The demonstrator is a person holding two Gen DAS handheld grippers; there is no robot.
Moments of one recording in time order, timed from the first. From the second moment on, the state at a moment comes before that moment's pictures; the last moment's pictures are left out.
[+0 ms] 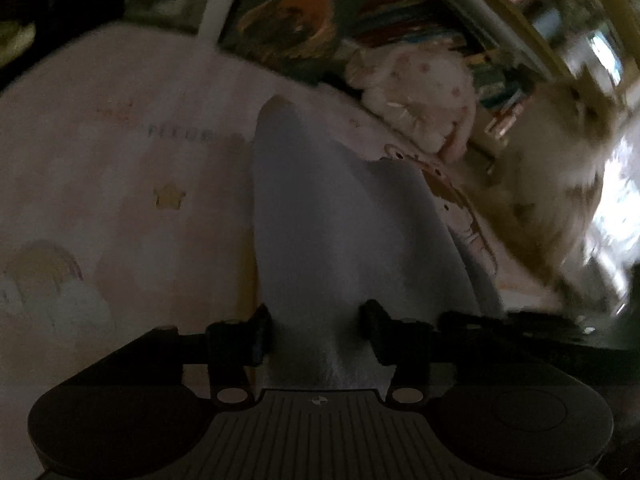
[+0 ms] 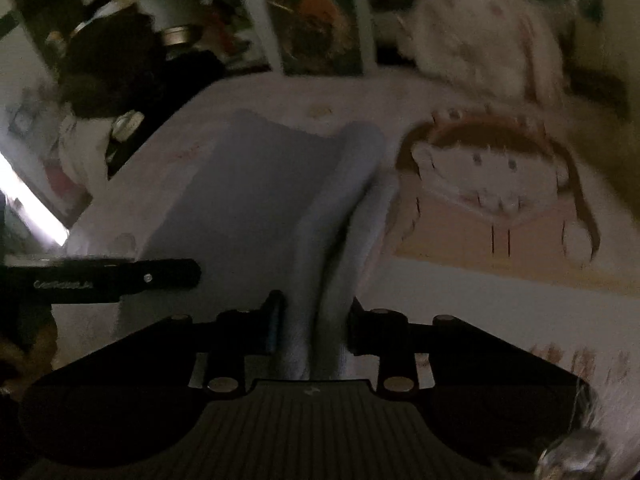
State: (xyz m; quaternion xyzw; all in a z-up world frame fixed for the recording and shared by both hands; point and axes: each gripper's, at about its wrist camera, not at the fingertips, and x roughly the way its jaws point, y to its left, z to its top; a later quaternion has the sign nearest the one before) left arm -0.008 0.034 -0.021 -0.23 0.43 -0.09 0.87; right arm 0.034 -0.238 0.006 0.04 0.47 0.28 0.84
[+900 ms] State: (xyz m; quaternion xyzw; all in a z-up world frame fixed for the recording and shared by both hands) left arm -0.014 0.010 0.000 -0.24 0.39 -0.11 0.88; right arm 0.037 -0.260 0.011 0.10 0.45 0.30 0.84
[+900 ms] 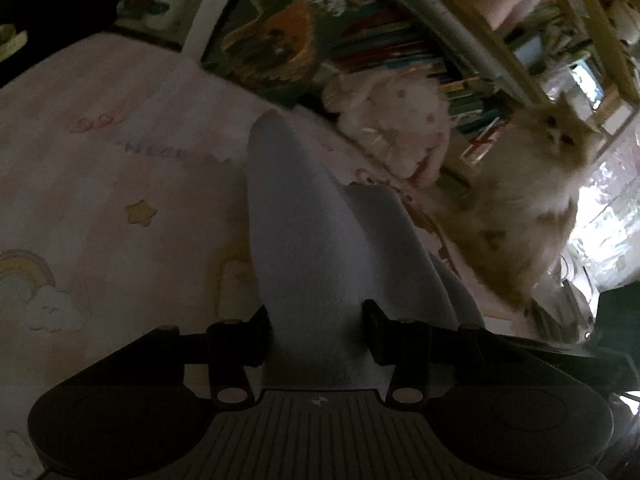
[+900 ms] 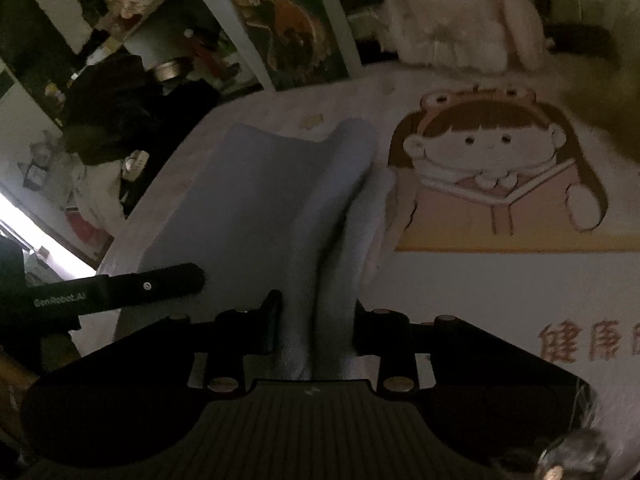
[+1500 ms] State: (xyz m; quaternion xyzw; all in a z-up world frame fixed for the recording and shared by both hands) left arm -0.002 -0.070 0.017 -0.21 0.38 -0.08 0.90; right arm 0.050 -0.329 0.017 0.10 0.41 0.31 0.85
